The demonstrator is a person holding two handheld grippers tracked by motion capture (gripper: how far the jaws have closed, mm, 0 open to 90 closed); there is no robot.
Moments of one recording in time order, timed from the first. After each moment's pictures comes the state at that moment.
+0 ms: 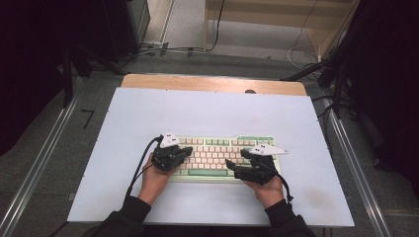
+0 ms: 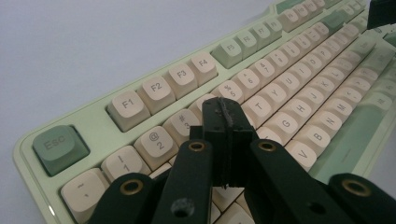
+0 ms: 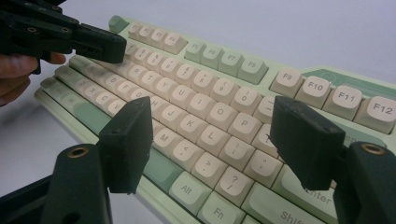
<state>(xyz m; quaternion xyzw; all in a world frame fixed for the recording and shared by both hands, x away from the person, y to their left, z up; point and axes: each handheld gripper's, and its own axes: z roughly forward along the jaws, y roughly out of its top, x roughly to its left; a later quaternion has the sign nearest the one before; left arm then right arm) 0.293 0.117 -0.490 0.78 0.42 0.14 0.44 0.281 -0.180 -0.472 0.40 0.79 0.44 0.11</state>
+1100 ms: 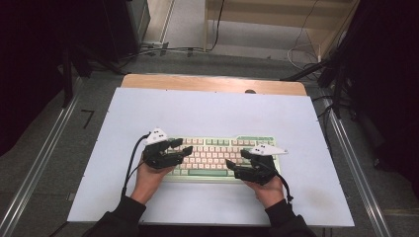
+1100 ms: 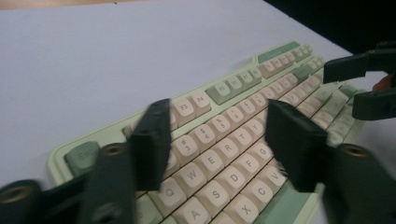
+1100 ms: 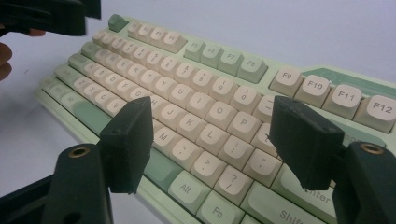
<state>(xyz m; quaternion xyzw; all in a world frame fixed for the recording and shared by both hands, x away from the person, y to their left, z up) 0.285 0.142 -0.473 0.73 0.43 0.12 0.51 0.281 -0.180 -0.472 0.40 0.80 0.44 0.11</state>
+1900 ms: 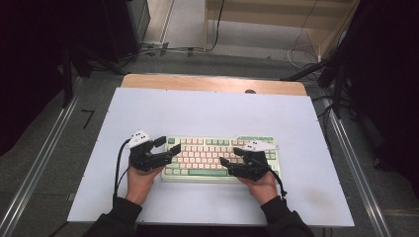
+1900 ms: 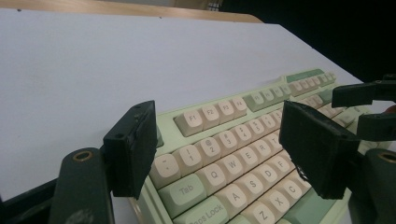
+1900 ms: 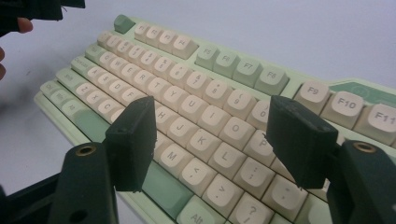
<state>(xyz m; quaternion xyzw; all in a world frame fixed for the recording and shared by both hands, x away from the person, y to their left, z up) 0.276 0.170 -0.482 0.68 0.48 0.15 0.53 0.293 -0.163 -0.476 0.39 0.80 0.44 0.10</state>
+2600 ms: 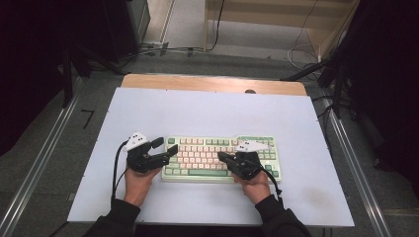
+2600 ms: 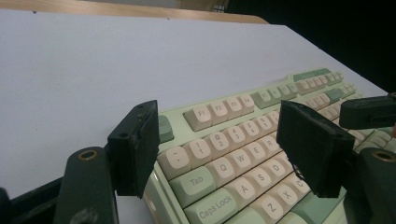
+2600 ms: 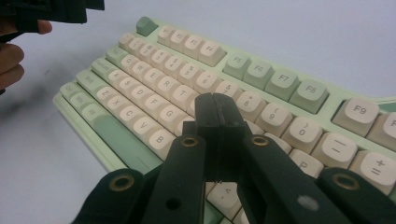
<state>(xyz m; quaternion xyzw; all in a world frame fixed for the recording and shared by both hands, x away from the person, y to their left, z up) 0.271 0.174 -0.484 0.68 0.49 0.16 0.53 0.292 -0.146 -0.479 0.37 0.81 0.45 0.10</state>
